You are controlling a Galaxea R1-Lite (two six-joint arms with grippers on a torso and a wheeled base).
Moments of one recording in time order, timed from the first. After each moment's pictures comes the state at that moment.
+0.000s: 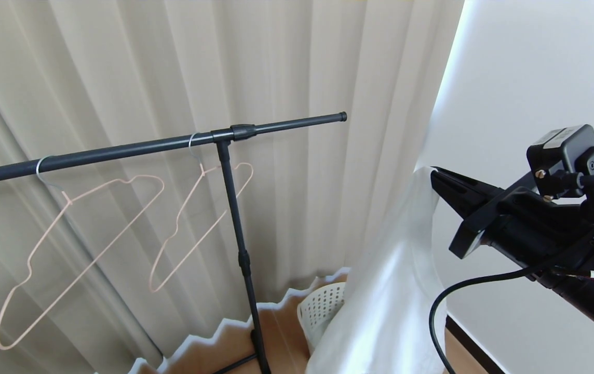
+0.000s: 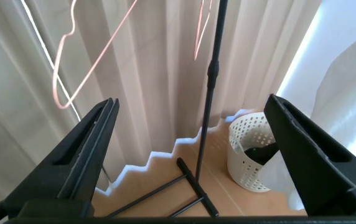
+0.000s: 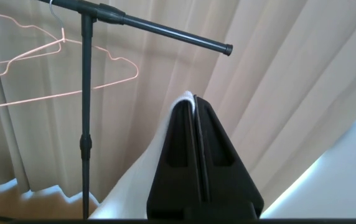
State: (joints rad) left arm 0.00 0.01 -0.02 0.05 -0.07 0.02; right arm 0.61 1.48 -0.50 -1.11 -0.09 -0.25
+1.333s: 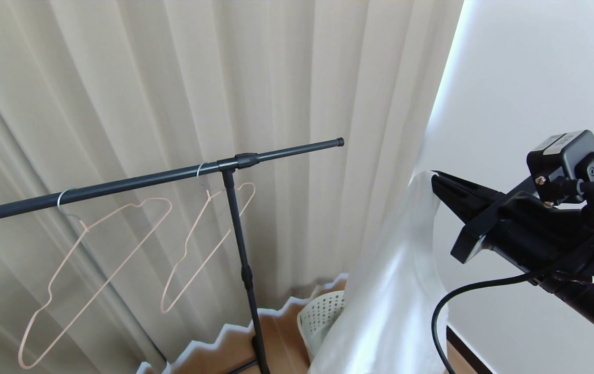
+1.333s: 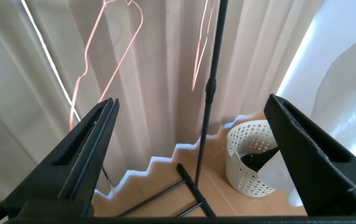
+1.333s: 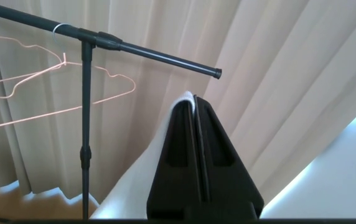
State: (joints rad) left arm 0.00 0.01 -0.02 0.05 -0.07 0.02; right arm 0.61 1.48 -0.48 -1.12 -0.09 -0.25
